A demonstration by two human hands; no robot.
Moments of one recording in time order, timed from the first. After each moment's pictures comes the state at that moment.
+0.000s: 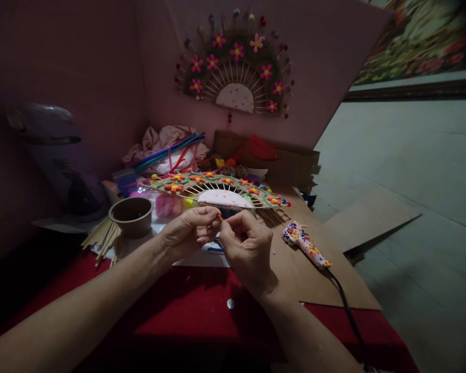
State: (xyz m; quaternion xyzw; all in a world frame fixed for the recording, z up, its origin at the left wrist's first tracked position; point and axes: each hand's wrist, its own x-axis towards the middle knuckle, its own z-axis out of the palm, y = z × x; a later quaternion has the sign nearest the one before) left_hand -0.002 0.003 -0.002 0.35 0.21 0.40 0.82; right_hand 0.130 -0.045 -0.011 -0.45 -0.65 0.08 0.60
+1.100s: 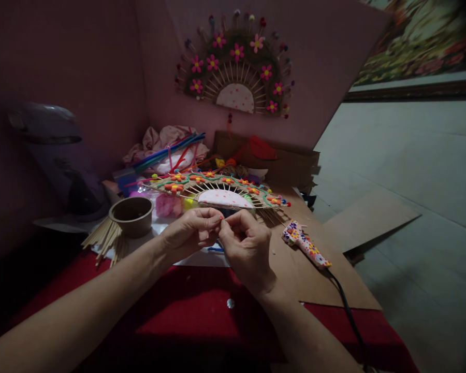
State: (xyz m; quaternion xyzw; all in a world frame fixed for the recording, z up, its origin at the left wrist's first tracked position) left_hand -0.002 0.000 -0.003 0.41 0.22 0.39 0.79; right_hand 0.131 -0.045 -0.012 -0.47 -0.67 0.07 0.58
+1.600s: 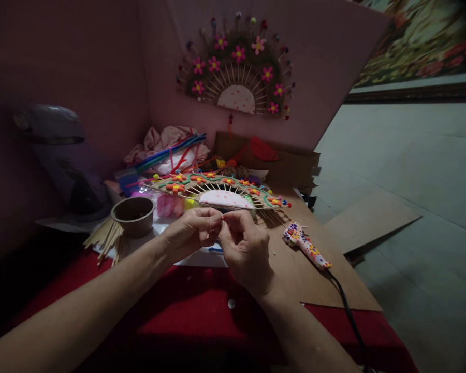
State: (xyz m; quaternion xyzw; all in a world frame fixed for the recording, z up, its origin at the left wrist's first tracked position) left_hand -0.003 0.000 -0.003 0.40 0.25 0.40 0.79; right_hand 0.135 -0.043 -0.018 -0.46 -0.71 0.01 0.54
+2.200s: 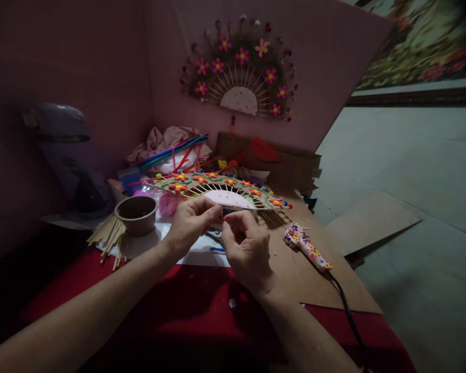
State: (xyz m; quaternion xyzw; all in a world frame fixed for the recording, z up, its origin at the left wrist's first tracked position) left_hand 0.002 -0.005 0.001 0.58 0.31 0.56 0.51; right_hand 0.133 -0.043 -0.018 -0.47 -0.69 0.07 0.54
